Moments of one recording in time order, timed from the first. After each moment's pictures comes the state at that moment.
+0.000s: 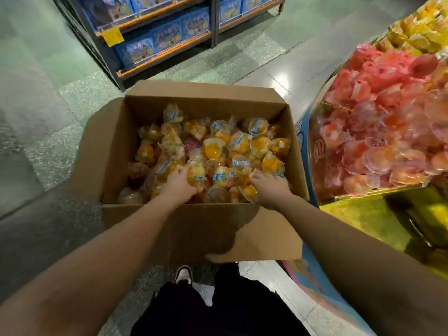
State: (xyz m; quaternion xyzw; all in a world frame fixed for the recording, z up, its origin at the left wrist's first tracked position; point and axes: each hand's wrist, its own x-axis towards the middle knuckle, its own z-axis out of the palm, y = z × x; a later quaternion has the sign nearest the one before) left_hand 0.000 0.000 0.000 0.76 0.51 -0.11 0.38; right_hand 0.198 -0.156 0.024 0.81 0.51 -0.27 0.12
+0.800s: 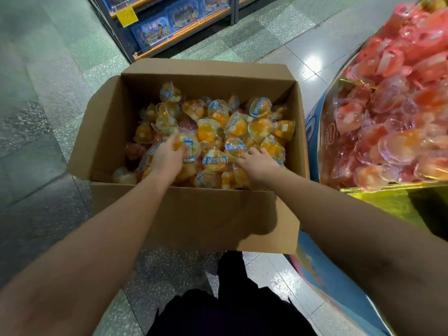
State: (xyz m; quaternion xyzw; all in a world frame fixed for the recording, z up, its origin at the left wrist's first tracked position) left_hand 0.039 -0.019 0.014 0.69 0.61 0.08 0.38; right_hand 0.241 -0.137 -0.006 0.68 0.68 -0.19 0.19
